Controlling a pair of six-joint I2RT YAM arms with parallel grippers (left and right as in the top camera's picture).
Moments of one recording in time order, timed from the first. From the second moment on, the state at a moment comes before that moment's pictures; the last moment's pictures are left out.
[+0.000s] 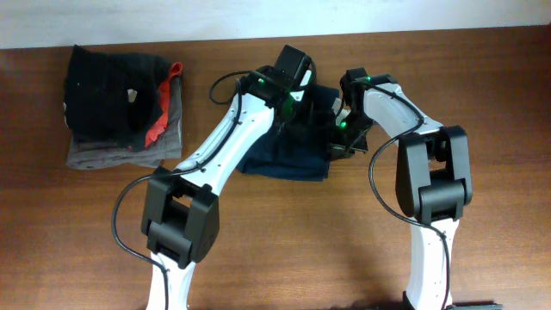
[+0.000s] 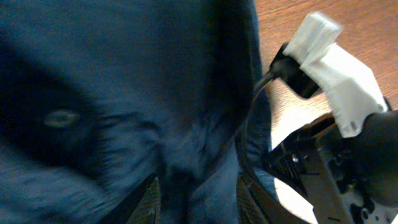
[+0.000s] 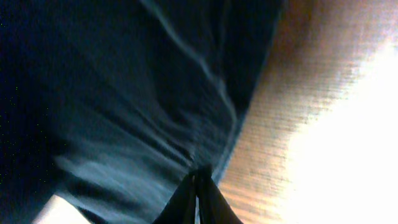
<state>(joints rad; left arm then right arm) -0.55 2.19 1.97 -0.91 0.08 -0.23 0.16 2.29 1.72 -1.13 -0.39 0.19</state>
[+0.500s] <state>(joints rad) -0.53 2.19 1.97 -1.11 0.03 -0.22 -0.07 2.08 1.70 -1.14 -0.49 0.02</state>
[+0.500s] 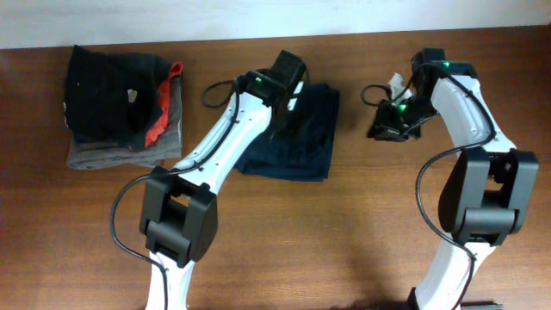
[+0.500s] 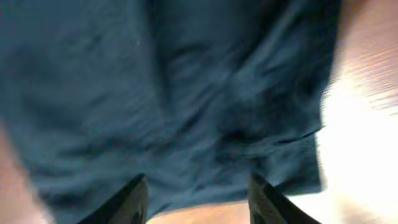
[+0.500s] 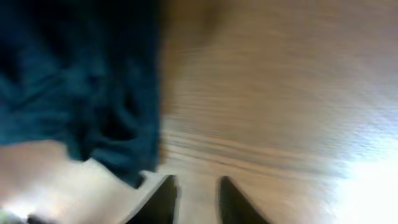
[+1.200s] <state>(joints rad) -0.29 2.19 1.97 -1.22 0.03 -0.17 0.26 2.20 1.70 -0.99 -0.46 0.06</state>
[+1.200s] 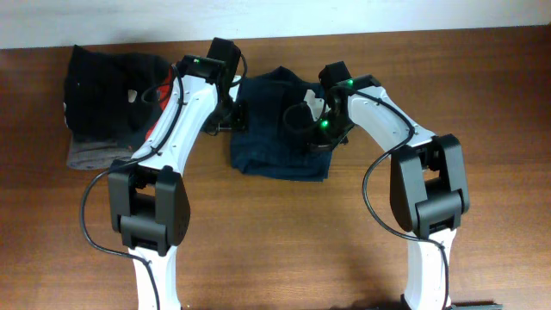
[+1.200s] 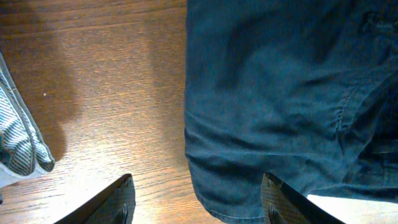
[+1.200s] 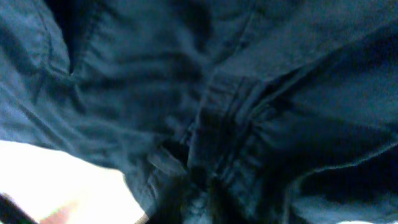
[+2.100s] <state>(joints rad) -0.28 2.32 1.97 -1.27 0.22 -0.16 0.03 2.04 1.70 -1.23 -0.12 0.10</state>
